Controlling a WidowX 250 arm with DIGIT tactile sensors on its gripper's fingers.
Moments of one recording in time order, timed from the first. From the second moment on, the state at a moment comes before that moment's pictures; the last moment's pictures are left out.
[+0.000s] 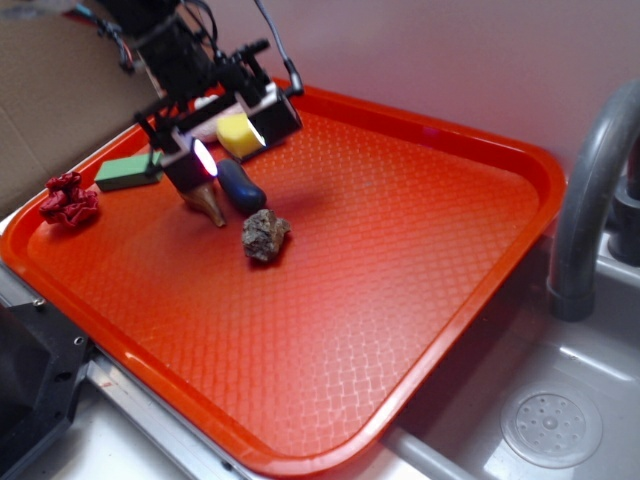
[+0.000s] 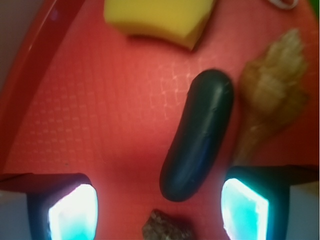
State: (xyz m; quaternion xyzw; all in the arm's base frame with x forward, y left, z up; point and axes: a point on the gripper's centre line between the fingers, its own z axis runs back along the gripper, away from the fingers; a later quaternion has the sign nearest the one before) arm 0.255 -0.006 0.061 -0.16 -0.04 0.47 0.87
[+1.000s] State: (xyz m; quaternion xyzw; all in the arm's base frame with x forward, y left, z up) arm 0.276 -0.015 0.017 -0.06 -0.03 0.48 0.88
